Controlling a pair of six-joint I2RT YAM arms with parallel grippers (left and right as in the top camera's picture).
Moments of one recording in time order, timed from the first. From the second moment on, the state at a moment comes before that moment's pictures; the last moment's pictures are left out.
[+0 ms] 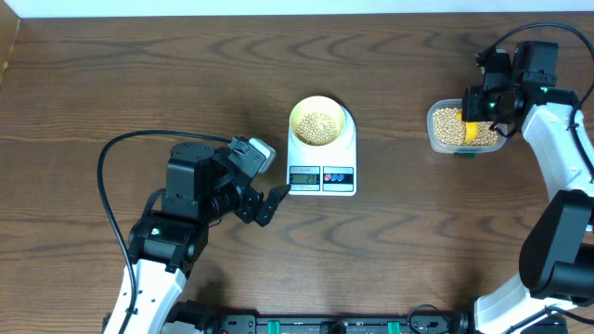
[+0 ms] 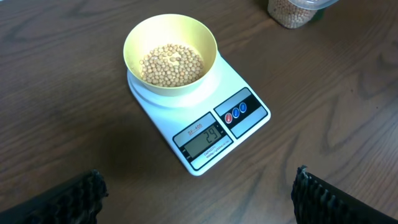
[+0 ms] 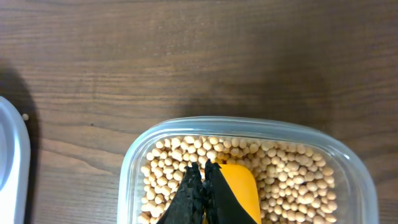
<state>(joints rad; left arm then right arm) -0.24 0.97 0.76 -0.53 0.44 0.27 -0.15 1.81 1.35 -0.58 -0.26 -0.10</state>
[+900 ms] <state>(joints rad) -0.24 0.97 0.76 -0.53 0.44 0.27 -0.24 1.81 1.30 -0.53 -0.39 0.09</state>
